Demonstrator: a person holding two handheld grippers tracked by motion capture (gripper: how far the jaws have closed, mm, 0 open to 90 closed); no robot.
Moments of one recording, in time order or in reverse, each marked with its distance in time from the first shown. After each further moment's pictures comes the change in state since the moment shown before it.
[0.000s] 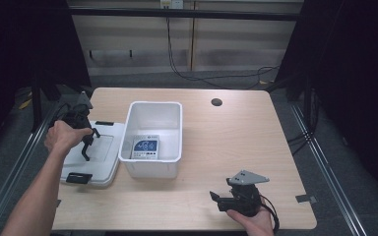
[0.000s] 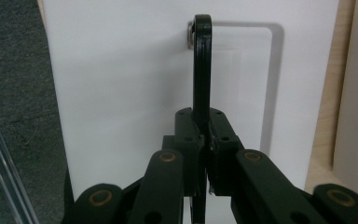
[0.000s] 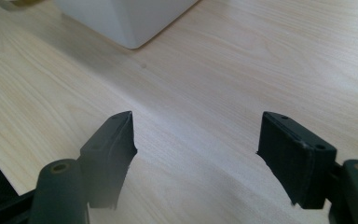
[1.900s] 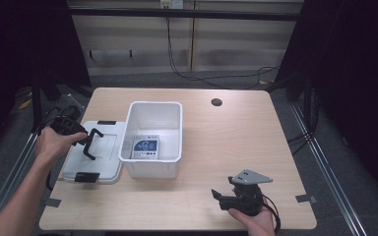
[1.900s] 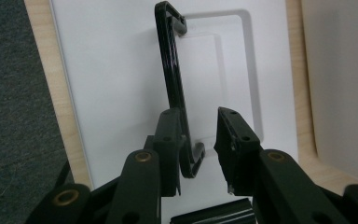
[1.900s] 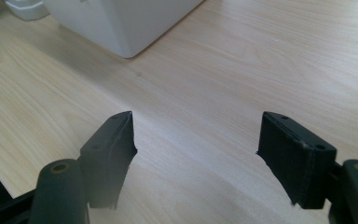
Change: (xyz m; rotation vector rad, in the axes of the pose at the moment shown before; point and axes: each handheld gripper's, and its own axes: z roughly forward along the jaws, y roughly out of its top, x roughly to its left) left arm 0.013 -0.028 -0.006 -0.172 -0.102 0.079; right arm -0.003 0.000 -0.004 -0.035 -0.014 0.014
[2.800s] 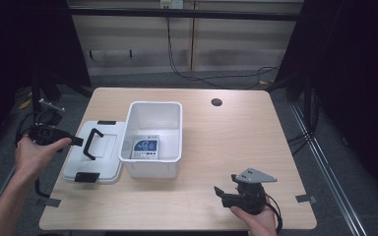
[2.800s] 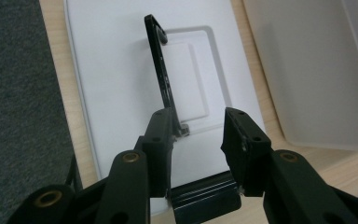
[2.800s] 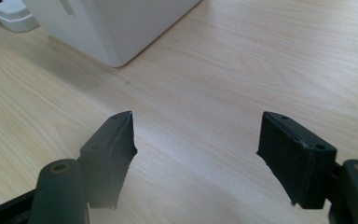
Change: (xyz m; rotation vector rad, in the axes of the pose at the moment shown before) left arm 0.008 -0.049 -0.044 -0.197 -0.076 0.081; right arm -0.006 0.001 -0.004 -0.030 -0.028 0.019
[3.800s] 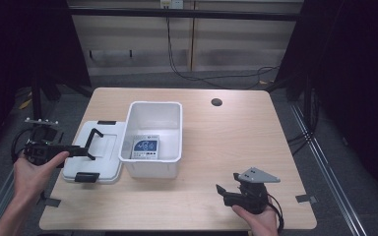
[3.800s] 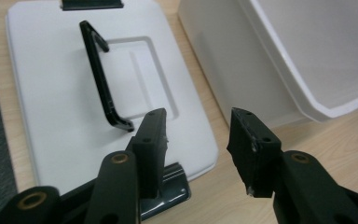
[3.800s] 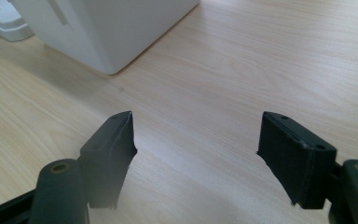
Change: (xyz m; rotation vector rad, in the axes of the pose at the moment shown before) left arm -0.024 -0.048 -0.015 -0.193 -0.131 0.060; right arm -0.003 0.001 -0.004 -0.023 -0.020 0.018
